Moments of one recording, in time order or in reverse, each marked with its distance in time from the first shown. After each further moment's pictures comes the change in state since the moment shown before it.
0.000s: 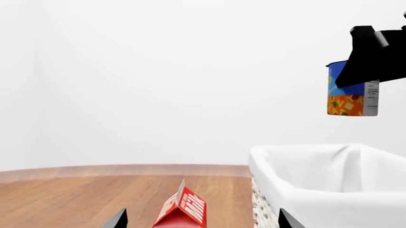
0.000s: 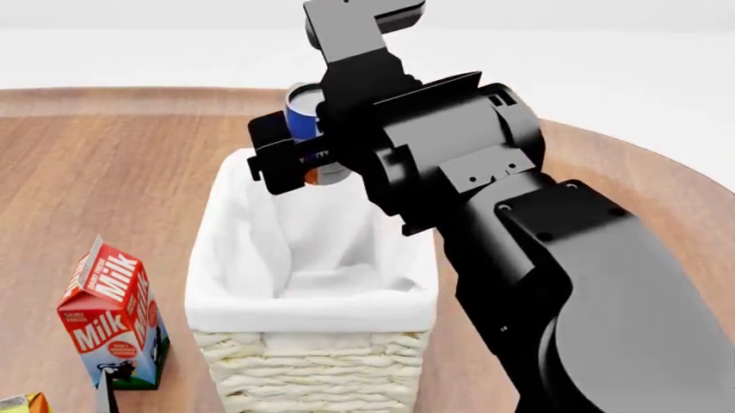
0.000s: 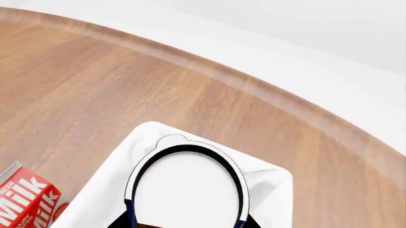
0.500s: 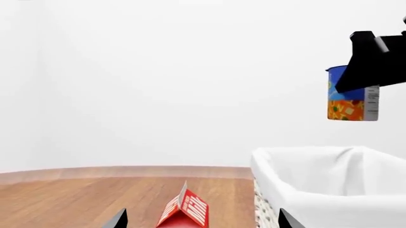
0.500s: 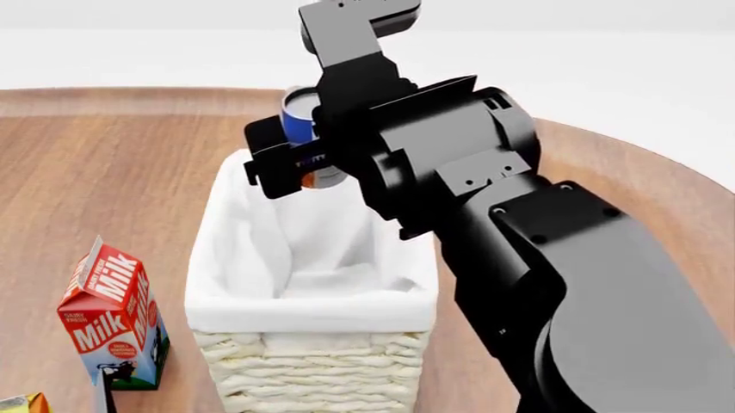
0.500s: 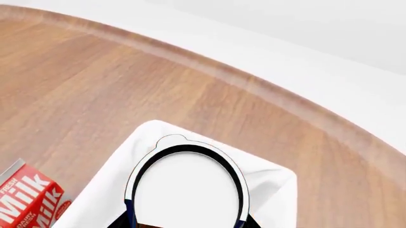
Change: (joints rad) left arm 0.001 -0.002 0.001 0.004 0.004 0.003 -0.012; right arm -0.002 -0.001 -0.031 -0.011 0.027 -0.012 0.003
